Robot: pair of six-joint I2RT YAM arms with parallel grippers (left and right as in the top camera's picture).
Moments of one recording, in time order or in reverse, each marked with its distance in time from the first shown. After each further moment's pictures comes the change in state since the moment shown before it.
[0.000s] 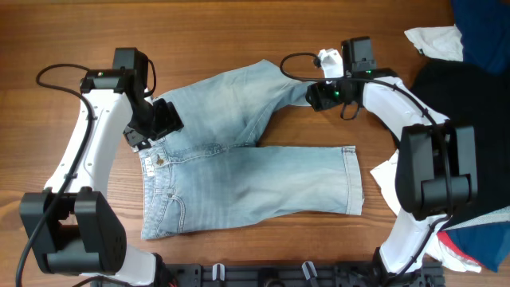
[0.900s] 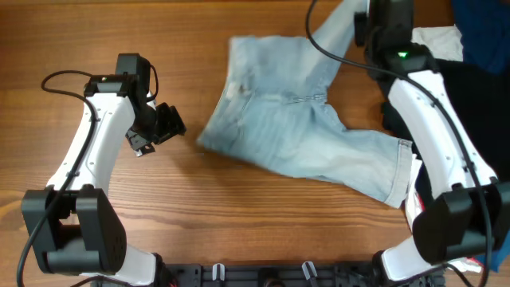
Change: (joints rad) left arm 0.000 0.000 -0.056 0.044 0.030 -0.010; right arm 0.018 -0.269 0.214 0.000 0.682 0.080
